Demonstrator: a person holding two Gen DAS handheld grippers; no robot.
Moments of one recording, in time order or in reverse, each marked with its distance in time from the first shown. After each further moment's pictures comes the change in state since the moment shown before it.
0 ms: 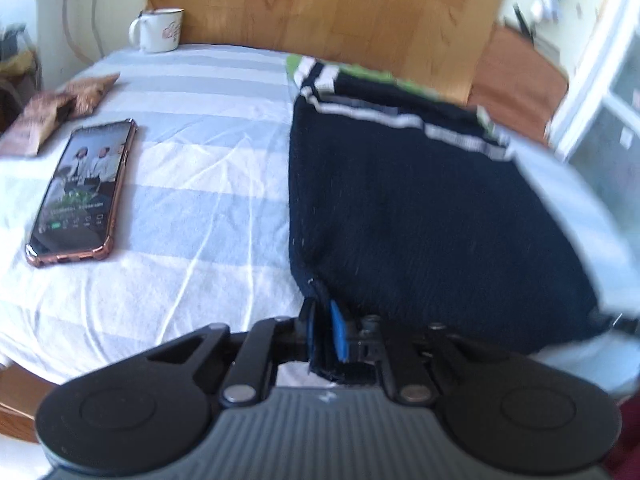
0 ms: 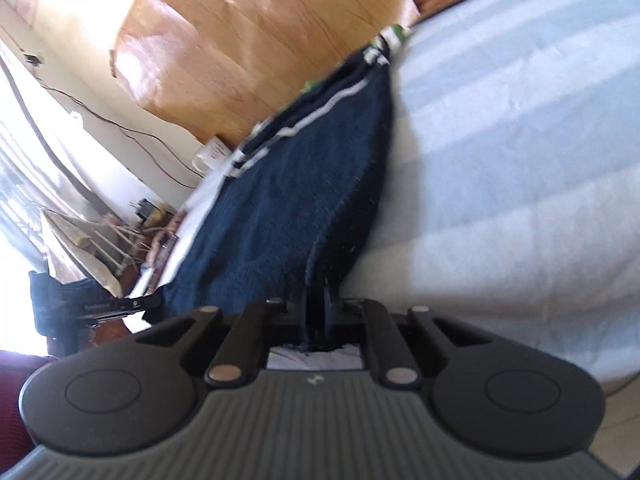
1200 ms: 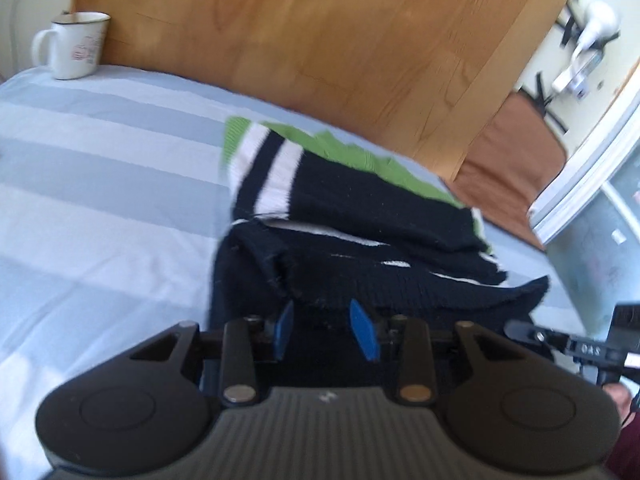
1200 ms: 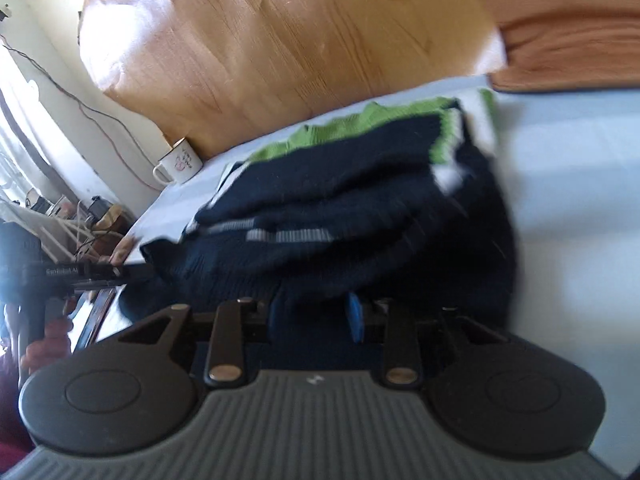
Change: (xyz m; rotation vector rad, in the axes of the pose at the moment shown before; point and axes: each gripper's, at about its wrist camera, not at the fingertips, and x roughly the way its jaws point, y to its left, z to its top) left arm 0.132 -0.014 0.185 -0.056 0.010 -0.154; right arm 0.176 0.015 0.172 -0.197 0.081 -0.087
